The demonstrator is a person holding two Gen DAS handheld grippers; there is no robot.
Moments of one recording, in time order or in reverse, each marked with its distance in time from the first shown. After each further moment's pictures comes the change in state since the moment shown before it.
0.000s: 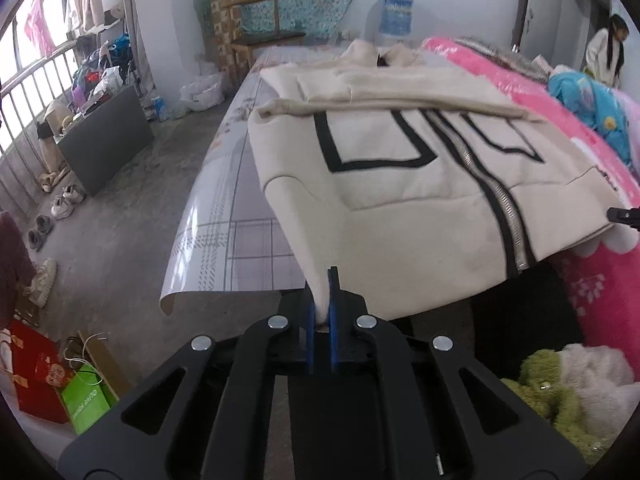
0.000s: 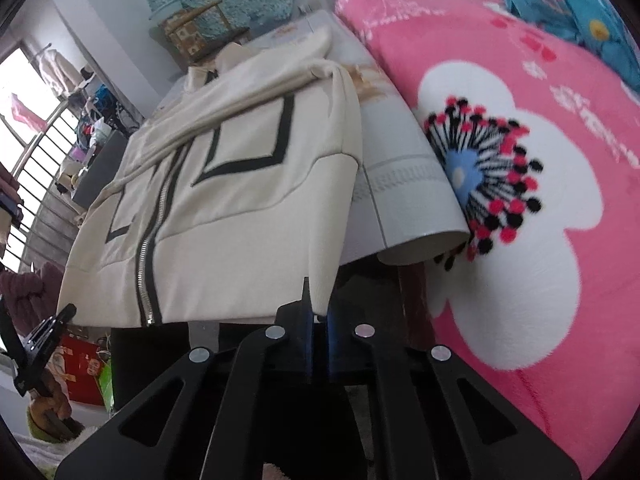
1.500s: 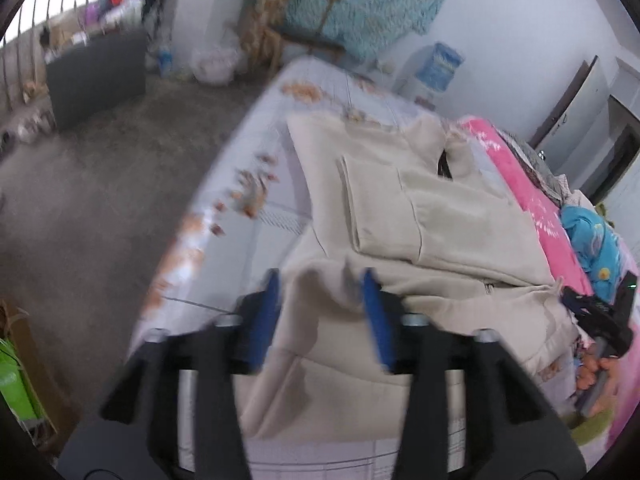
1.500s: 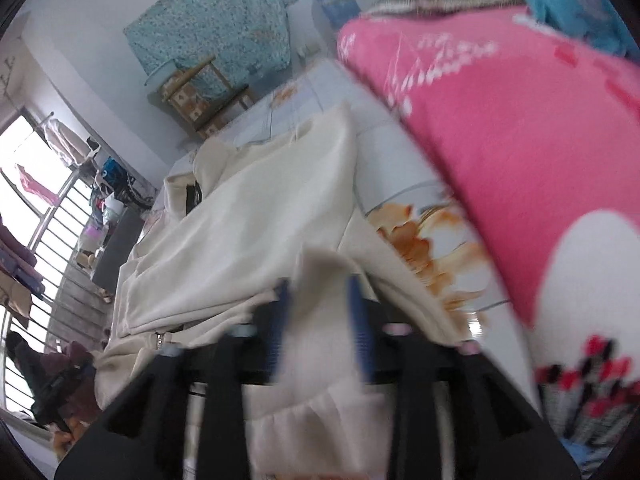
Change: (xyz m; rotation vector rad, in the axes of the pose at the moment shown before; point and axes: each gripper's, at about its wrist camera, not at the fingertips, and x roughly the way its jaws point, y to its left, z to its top) left arm 0.117 0.085 0.148 -0.347 -0.058 -0.150; right arm 0.097 -0.004 0.173 0.119 -0.184 0.110
